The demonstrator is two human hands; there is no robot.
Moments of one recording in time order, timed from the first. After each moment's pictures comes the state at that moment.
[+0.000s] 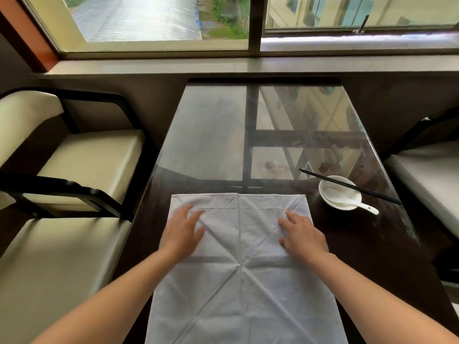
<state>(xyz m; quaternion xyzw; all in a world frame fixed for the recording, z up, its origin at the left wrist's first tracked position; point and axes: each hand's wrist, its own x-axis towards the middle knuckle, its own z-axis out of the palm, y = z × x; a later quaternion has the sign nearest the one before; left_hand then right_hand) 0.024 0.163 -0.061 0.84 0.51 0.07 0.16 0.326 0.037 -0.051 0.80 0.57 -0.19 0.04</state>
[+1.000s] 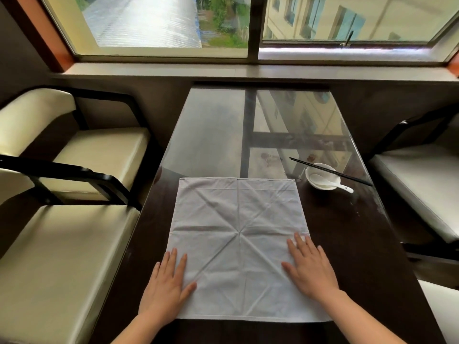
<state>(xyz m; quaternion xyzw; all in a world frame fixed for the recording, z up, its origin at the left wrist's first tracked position) -0.081 -0.026 -0.070 0.81 0.54 -0.14 0.15 0.288 -0.120 -0.053 0.80 0.57 -0.19 0.08</state>
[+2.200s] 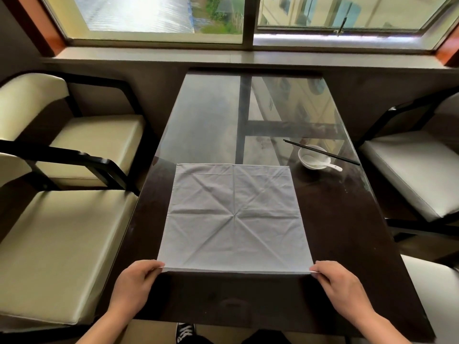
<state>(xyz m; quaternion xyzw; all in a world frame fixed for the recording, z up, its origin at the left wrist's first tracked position) -0.146 -0.066 -0.041 0.72 0.61 0.15 0.30 0.296 -0.254 -0.041 0.82 0.52 -0.19 -0.15</state>
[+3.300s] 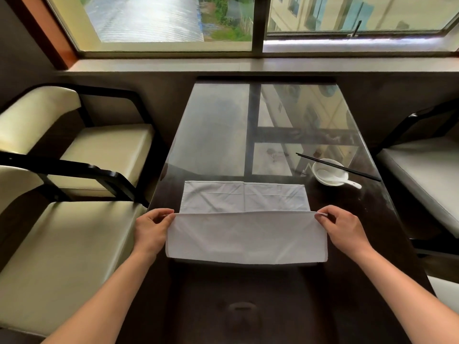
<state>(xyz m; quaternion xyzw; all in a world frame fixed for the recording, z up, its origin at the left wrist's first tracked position) -0.065 0.069 0.012 0.53 0.65 0.36 0.41 0.337 -0.085 0.023 0.82 0.45 -0.22 -0.29</state>
